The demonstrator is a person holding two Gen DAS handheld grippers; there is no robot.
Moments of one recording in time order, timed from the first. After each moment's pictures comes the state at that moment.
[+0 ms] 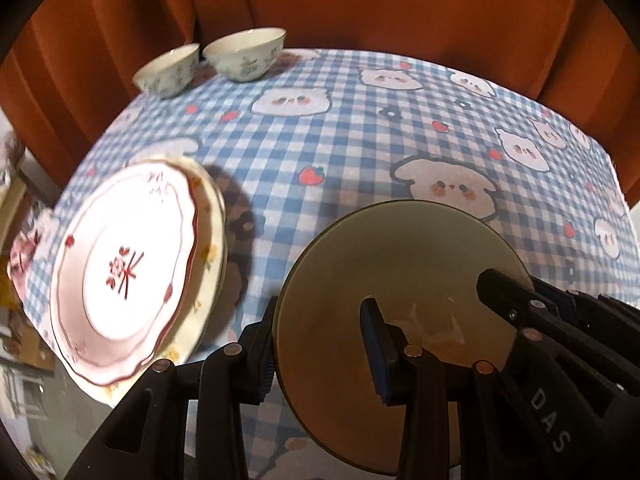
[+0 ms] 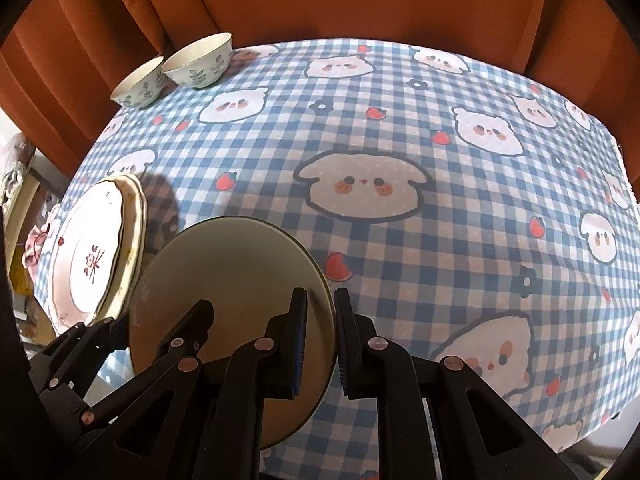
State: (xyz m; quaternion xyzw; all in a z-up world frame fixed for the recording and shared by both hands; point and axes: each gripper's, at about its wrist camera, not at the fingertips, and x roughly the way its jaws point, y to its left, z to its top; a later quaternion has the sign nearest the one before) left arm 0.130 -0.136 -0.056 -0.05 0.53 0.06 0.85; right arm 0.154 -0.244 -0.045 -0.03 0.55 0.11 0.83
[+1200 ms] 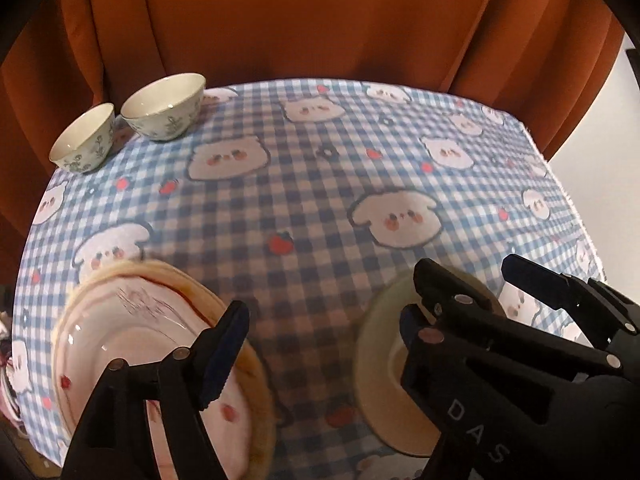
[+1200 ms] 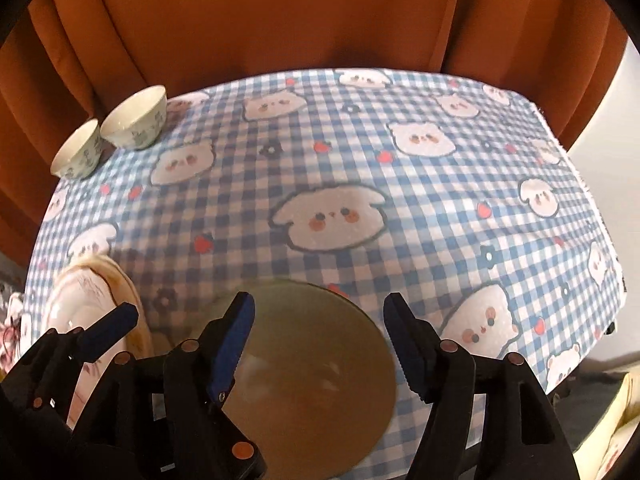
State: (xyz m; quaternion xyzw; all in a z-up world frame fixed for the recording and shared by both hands) left arm 0.170 -0.068 -0.019 -0.03 0.50 -0.14 0.85; right arm 0.159 -0.198 -0.012 0.01 0.51 -0.06 0.86
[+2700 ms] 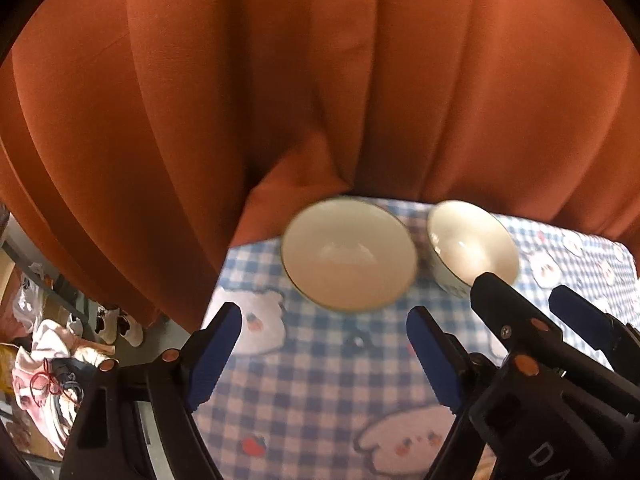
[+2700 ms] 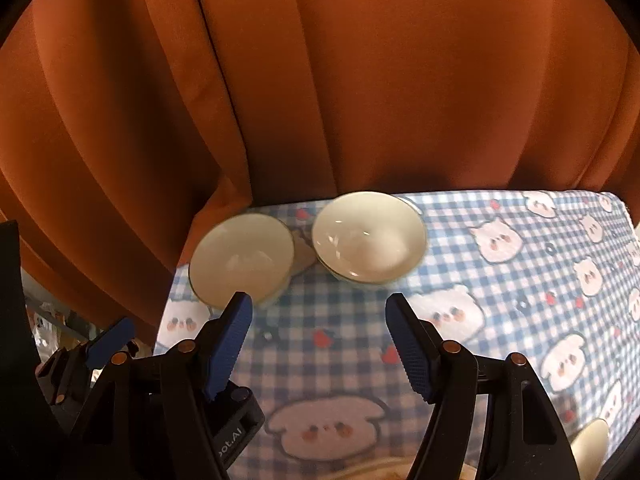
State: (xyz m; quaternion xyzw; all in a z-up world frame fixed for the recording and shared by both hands) left arm 0.328 0.215 0.002 -0.06 0.44 0.03 0.90; right arm 0.327 0.089 0.030 0.03 0.43 0.02 0.90
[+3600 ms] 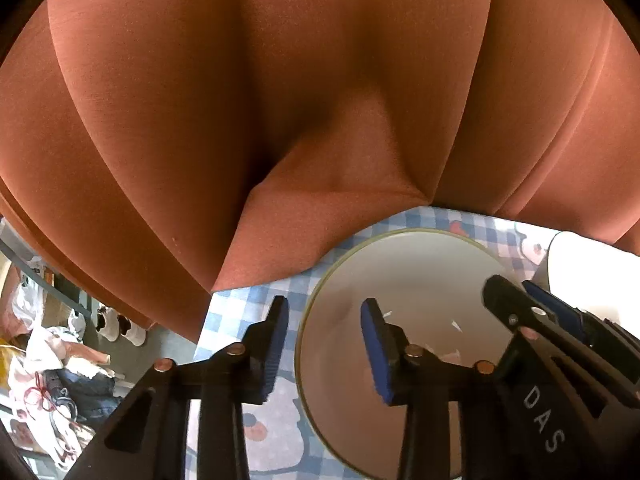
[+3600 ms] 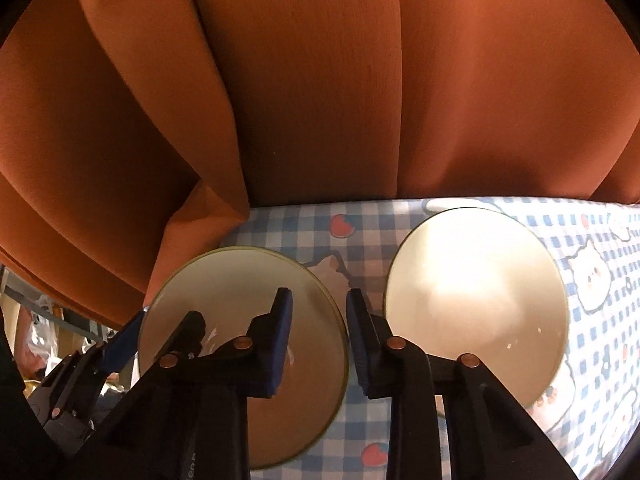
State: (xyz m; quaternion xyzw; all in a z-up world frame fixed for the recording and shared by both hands) left arm 0.426 0.238 -0.068 -0.06 0.47 0.07 0.88; right arm 0.464 0.129 -0.063 0.02 0.48 0.05 0.87
